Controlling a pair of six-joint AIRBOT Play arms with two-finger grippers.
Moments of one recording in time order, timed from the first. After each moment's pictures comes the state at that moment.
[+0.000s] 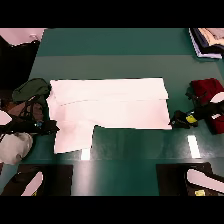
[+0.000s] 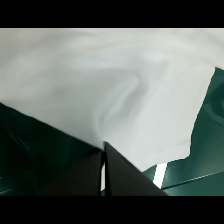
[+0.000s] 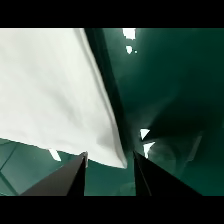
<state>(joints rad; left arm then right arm) 0.15 -0.78 0.57 1.11 -1.22 -1.41 -0.30 -1.27 0.78 -1.14 1.32 1.39</state>
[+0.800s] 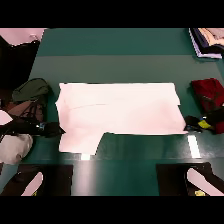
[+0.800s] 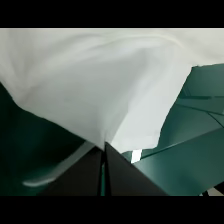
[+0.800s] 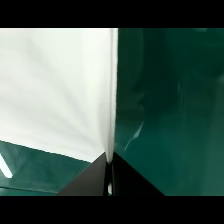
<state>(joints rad) 0.10 -0.77 0.57 0.98 -1.32 -1.39 -0.39 -1.04 0.76 -1.37 1.44 1.38</state>
